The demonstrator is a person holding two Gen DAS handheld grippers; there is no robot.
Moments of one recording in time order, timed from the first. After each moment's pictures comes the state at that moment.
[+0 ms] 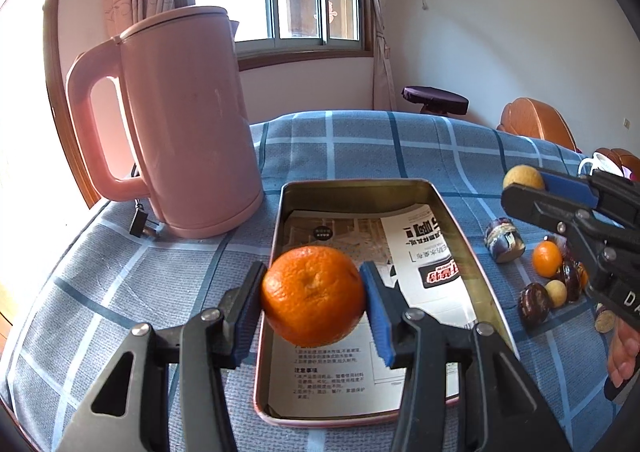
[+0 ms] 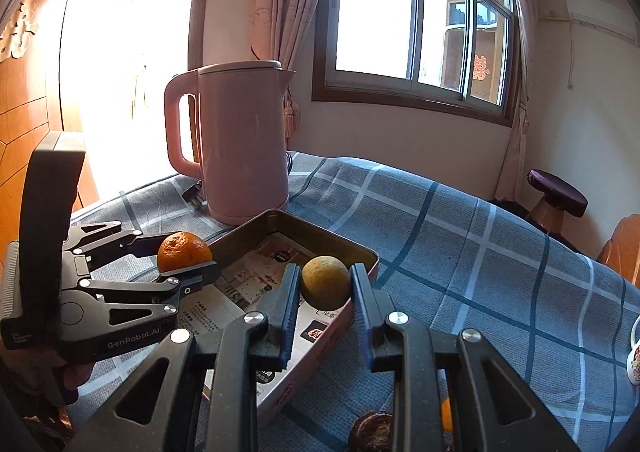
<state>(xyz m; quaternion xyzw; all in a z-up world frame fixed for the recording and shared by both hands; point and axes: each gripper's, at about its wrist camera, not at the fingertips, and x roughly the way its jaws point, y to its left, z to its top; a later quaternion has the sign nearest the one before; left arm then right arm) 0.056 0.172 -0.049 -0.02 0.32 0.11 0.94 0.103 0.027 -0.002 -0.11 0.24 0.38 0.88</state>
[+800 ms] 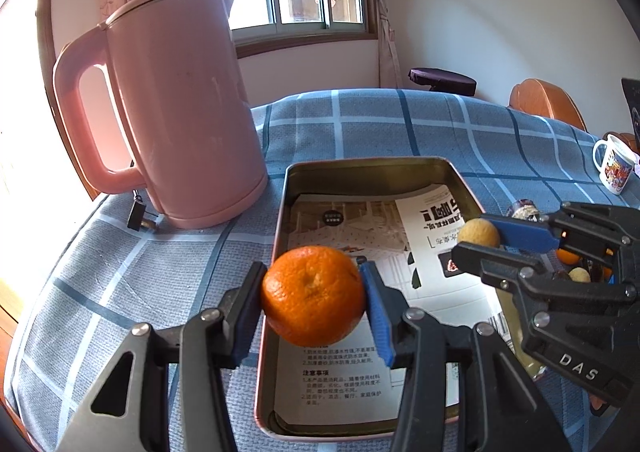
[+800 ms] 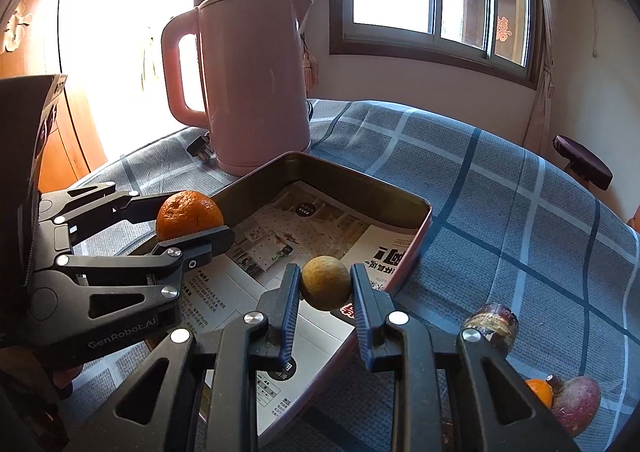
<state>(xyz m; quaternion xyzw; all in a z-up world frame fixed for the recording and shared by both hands) 0.071 0.173 -0.063 -0.01 0.35 0.13 0.93 0.121 0.056 -0.049 -0.12 0.31 0.40 0.85</state>
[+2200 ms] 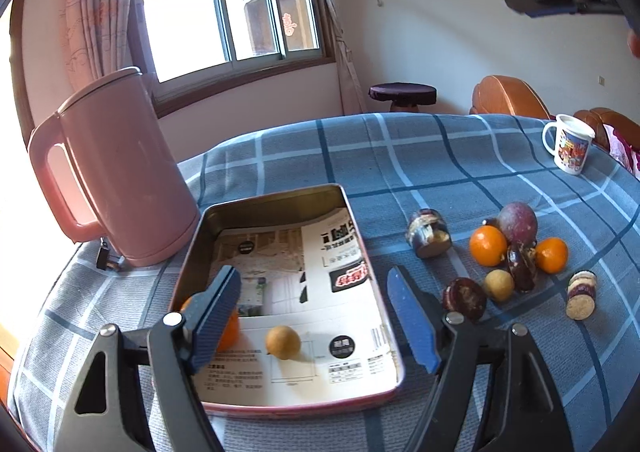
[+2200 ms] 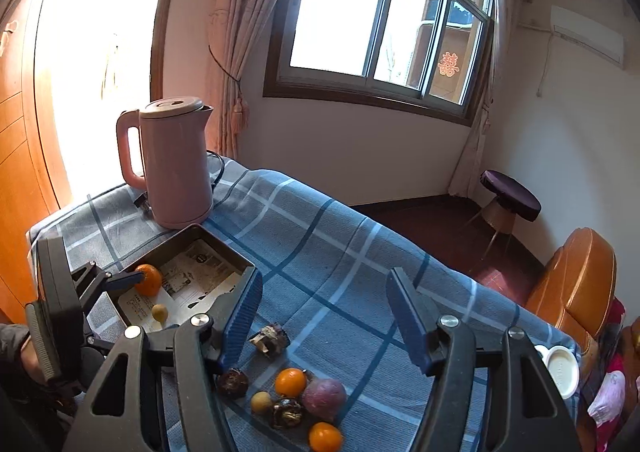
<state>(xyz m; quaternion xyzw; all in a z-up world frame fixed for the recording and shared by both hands) 0.059 0.079 -0.043 0.05 0.30 0.07 0.95 0.142 -0.091 0.124 -0.16 0.27 0.30 0.90</state>
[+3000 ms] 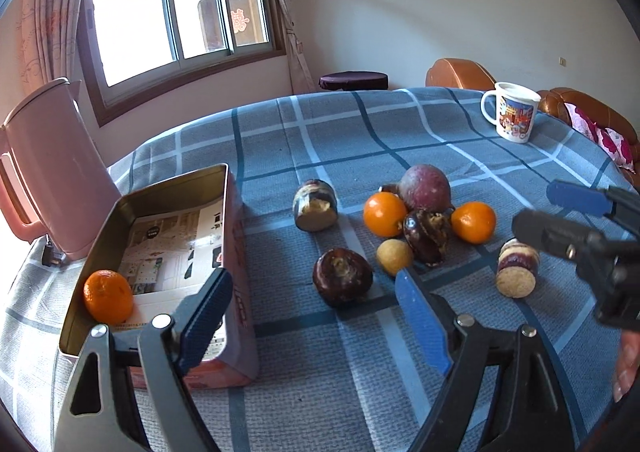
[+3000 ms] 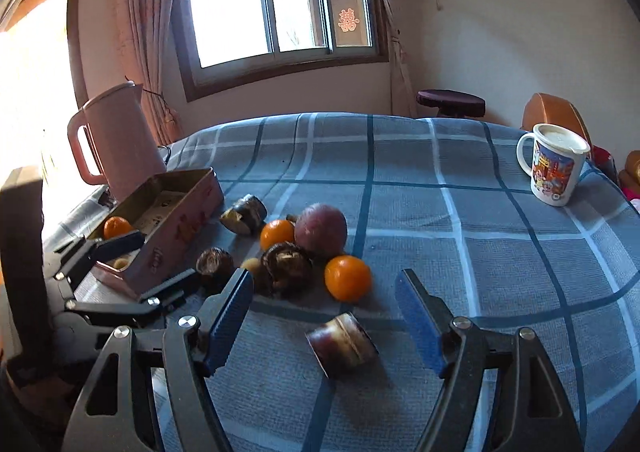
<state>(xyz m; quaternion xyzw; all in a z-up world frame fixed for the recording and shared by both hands) 0.051 0.010 -0.065 0.05 0.32 -0.01 0.95 0.049 -0.158 -0.049 -0.01 0.32 0.18 0.93</state>
